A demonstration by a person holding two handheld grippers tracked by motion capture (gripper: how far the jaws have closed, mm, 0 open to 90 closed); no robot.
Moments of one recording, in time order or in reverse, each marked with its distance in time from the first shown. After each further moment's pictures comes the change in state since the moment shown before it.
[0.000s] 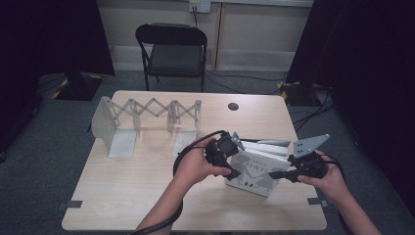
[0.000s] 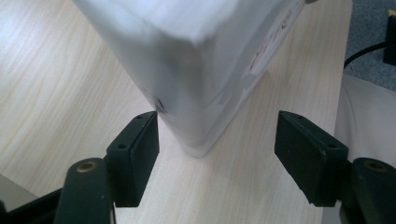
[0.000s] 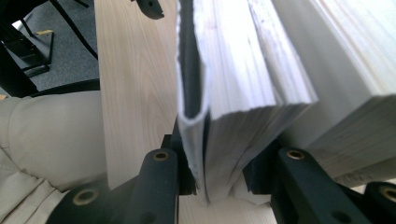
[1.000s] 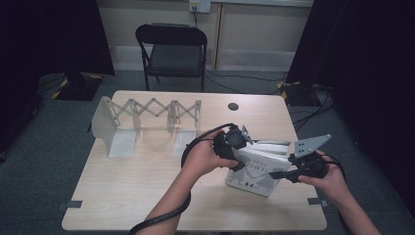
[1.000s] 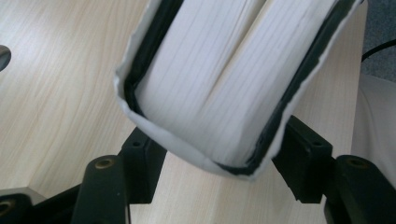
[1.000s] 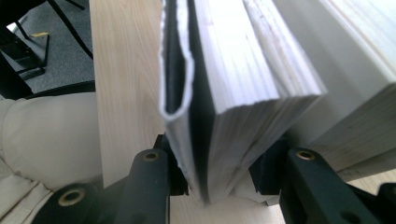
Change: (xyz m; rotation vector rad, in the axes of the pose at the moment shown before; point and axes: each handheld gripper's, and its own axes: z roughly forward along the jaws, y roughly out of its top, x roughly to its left) left arm 0.006 0.026 0.001 0.024 0.032 0.059; right arm -0.002 -0.003 -0.001 -0.007 -0.015 0.004
